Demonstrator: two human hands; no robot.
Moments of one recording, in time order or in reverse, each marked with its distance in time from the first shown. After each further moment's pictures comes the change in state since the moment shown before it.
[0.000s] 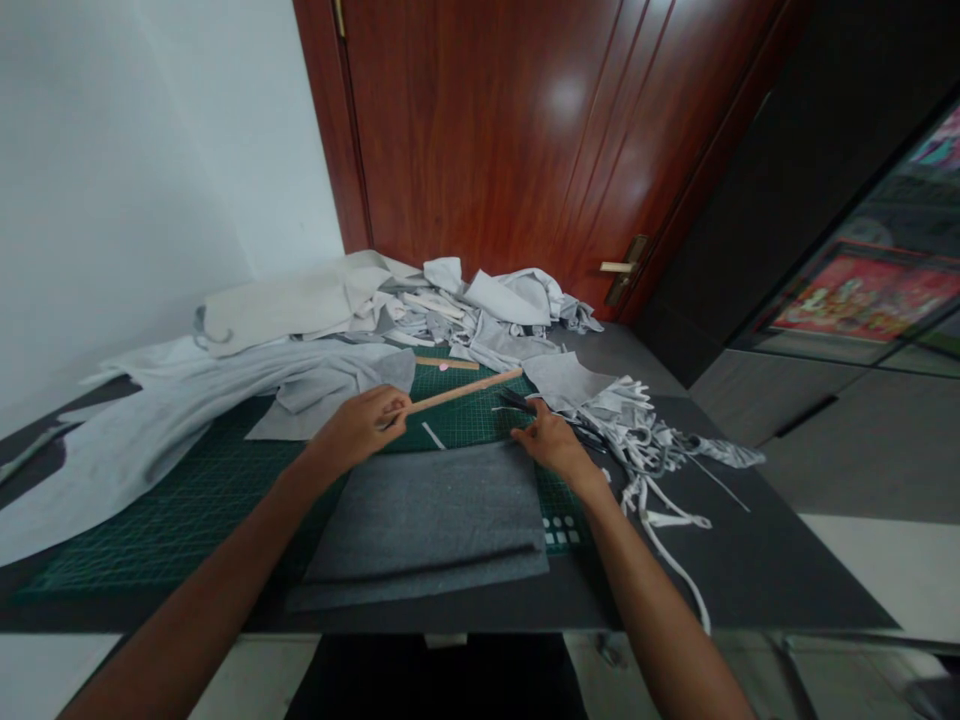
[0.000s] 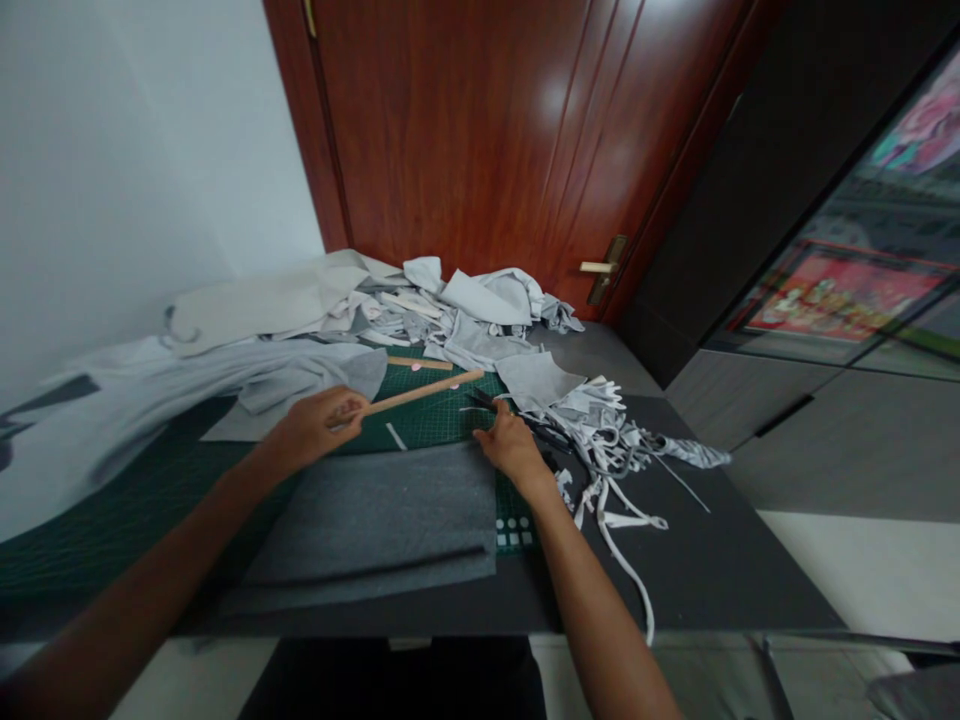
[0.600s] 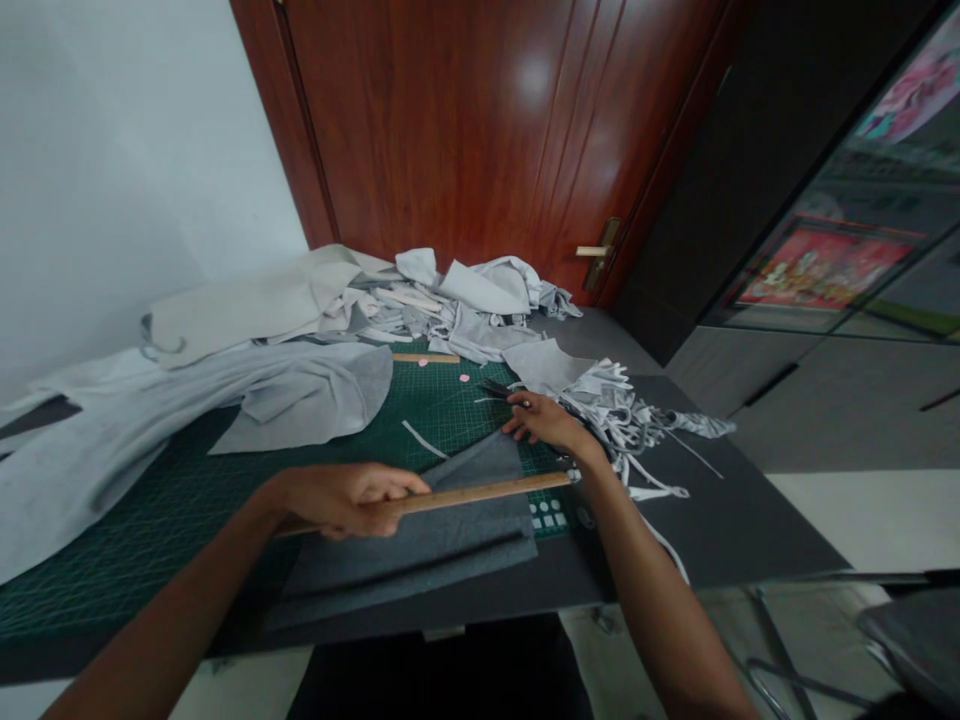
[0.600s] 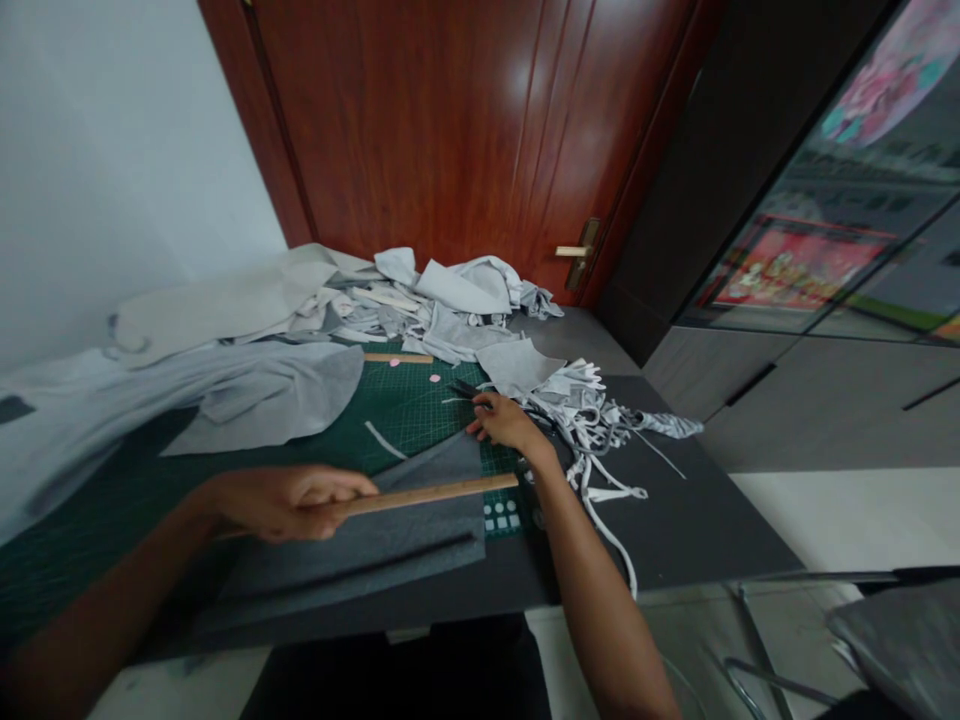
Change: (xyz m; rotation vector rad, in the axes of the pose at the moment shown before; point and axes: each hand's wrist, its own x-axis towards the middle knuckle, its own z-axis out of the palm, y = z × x) left_hand -0.021 0.042 -0.012 -0.825 -1.167 -0.258; right_hand 0.008 0.018 -0.014 0.346 -0.176 0.011
